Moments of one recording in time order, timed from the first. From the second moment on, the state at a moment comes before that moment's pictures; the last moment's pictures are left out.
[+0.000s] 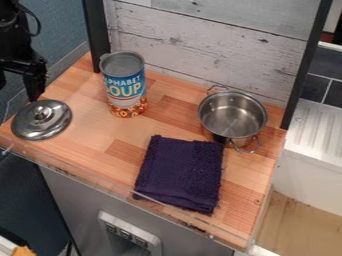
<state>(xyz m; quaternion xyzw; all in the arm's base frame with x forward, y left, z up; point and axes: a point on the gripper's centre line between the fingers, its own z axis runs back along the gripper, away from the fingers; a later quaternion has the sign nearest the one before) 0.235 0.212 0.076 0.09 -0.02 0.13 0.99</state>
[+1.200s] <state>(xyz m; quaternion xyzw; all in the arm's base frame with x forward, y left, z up) 0.251 -0.020 0.031 0.05 -0.03 -0.02 1.00</state>
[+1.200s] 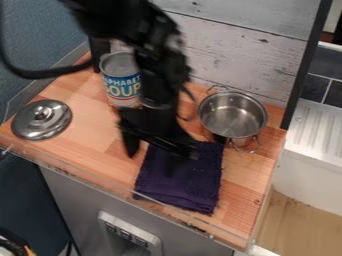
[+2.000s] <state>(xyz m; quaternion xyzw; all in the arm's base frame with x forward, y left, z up) 0.268 0.010 0.001 0.08 -0.06 0.00 1.00</state>
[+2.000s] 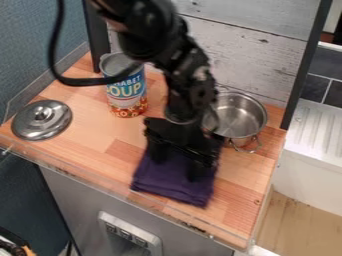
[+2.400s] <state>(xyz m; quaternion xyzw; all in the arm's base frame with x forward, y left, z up) 0.254 0.103 0.003 0.08 -0.05 0.01 1.00</state>
